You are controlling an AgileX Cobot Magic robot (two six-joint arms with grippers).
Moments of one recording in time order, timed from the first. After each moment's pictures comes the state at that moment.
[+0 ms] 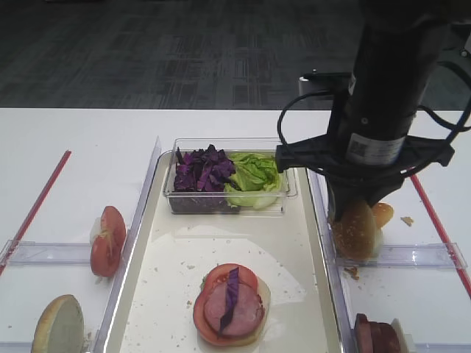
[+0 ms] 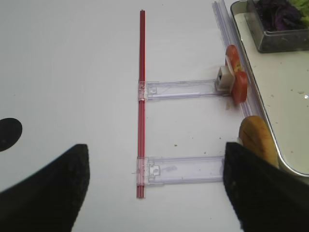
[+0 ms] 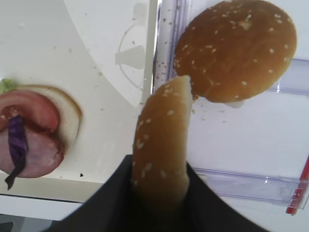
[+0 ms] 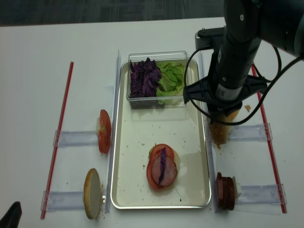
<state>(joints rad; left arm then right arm) 0.01 -0.02 -0.49 0.04 1.18 -0.03 0.52 1.66 -1.26 0.10 1.22 0.38</state>
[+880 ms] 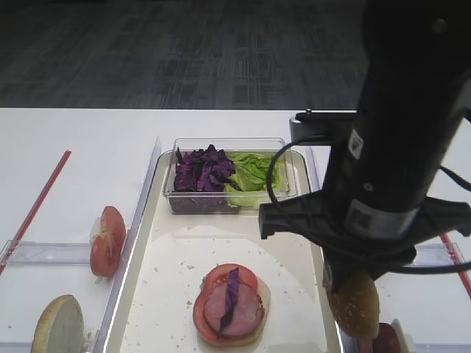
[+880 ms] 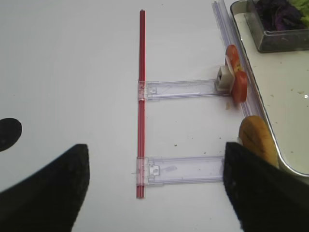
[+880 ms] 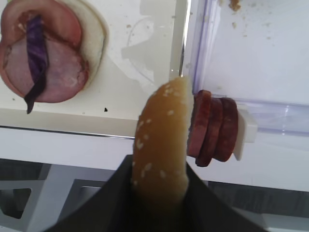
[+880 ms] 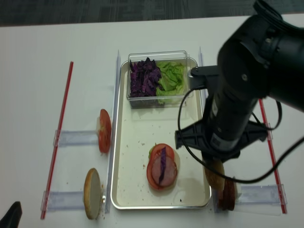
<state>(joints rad) 0.01 -0.02 -0.49 0.04 1.18 -0.03 0.73 1.47 -1.04 0.13 1.17 0.61</state>
